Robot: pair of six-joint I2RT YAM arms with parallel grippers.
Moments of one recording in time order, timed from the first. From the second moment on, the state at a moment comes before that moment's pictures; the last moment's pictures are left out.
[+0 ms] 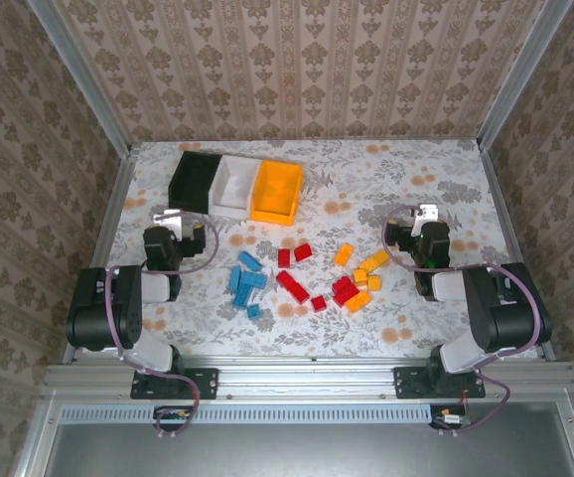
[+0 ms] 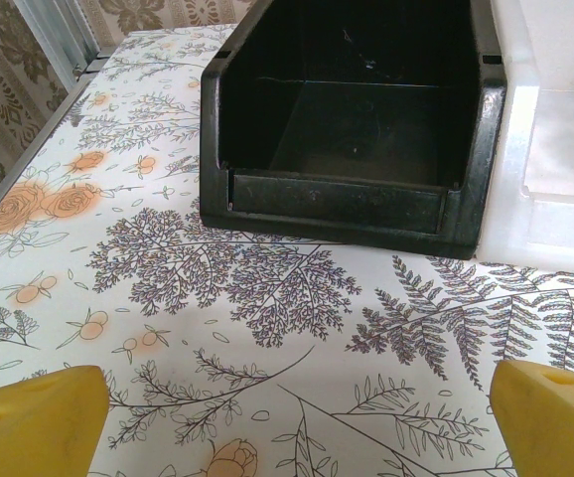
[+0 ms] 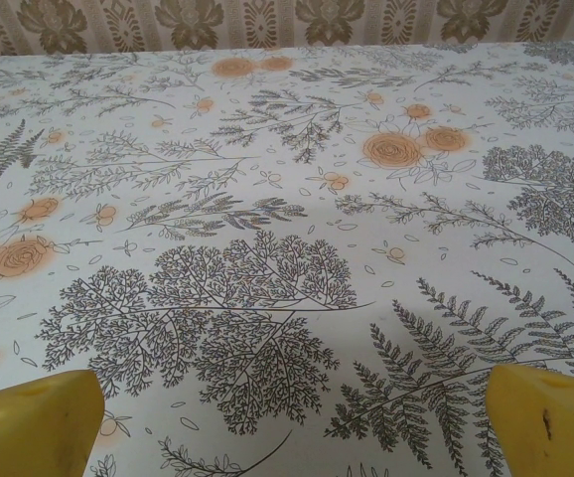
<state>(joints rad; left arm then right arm) -0.01 1.55 0.38 0.78 -0.02 0.07 0.03 1.53 0.39 0.77 0.10 0.04</state>
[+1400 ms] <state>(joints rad) -0.08 1.22 0.90 -0.40 0.05 -0.30 0.21 1.30 0.97 -0.56 -0.06 0.43</state>
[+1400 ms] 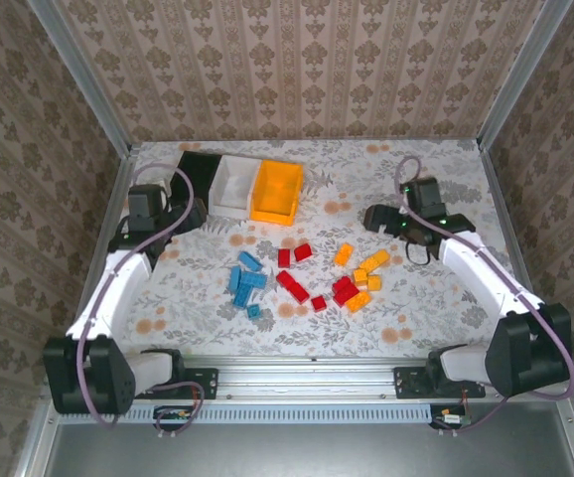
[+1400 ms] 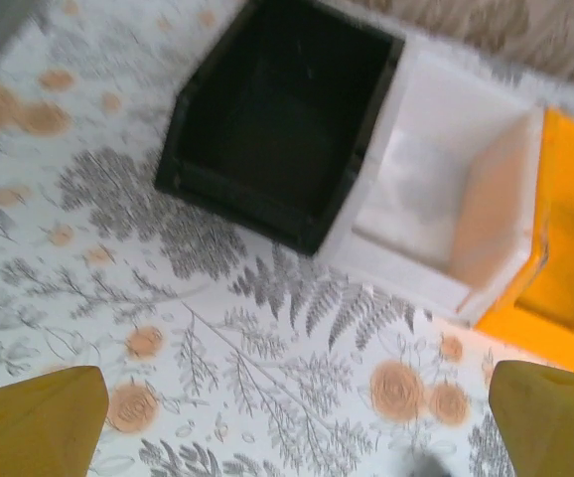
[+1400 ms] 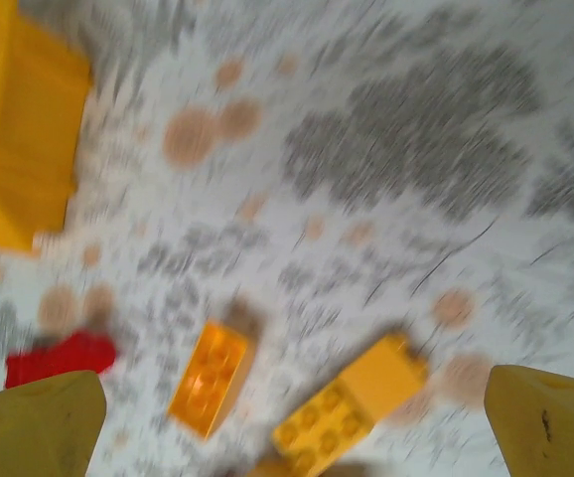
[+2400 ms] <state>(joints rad) -0.38 2.16 1.74 -0.55 0.30 -0.17 0.27 1.42 0.92 -0.58 -0.06 0.47</state>
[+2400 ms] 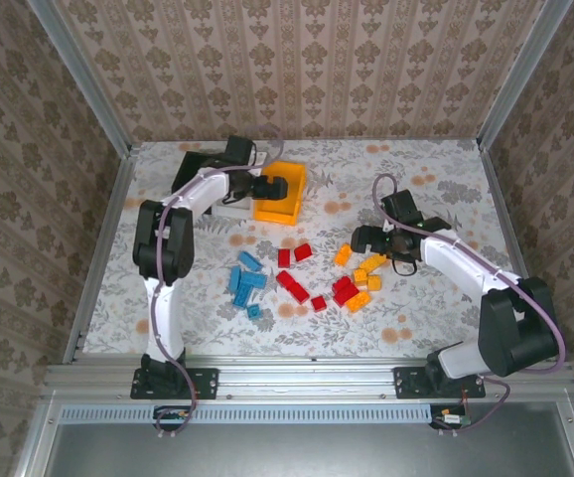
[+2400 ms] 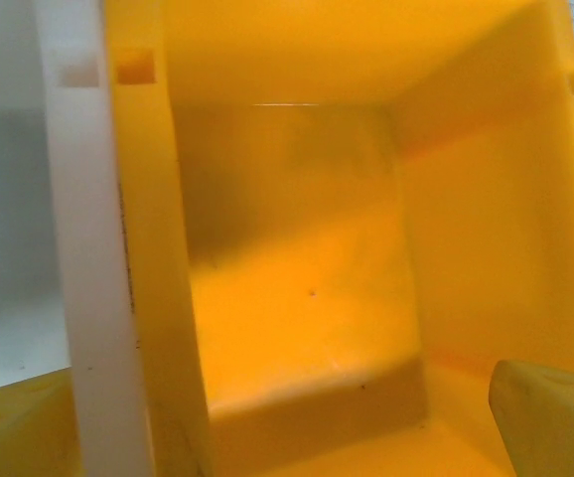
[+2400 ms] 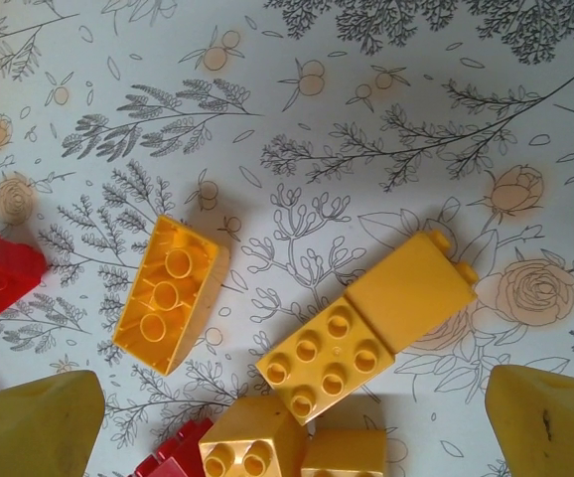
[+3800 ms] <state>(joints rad) -0.44 1.46 1.32 -0.64 0.27 -0.29 0.47 1.66 1.17 -0.80 -0.02 0.44</state>
